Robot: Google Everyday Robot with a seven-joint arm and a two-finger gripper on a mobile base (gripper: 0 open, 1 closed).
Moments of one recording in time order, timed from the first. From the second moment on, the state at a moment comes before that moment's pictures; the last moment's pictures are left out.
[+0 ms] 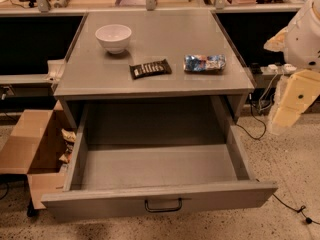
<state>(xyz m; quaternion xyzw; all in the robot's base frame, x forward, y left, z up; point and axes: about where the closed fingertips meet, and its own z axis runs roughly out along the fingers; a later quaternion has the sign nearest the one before) 0.438 -0.217 0.976 -0.60 0.78 -0.03 0.16</state>
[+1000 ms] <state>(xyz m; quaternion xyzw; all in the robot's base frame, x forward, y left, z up) 0.502 -0.185 0.953 -0.63 0.75 0.01 0.20</state>
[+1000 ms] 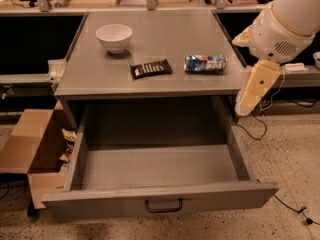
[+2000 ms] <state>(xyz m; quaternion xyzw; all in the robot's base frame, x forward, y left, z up) 0.548 -0.122 0.910 -0.69 0.69 0.09 0.19</state>
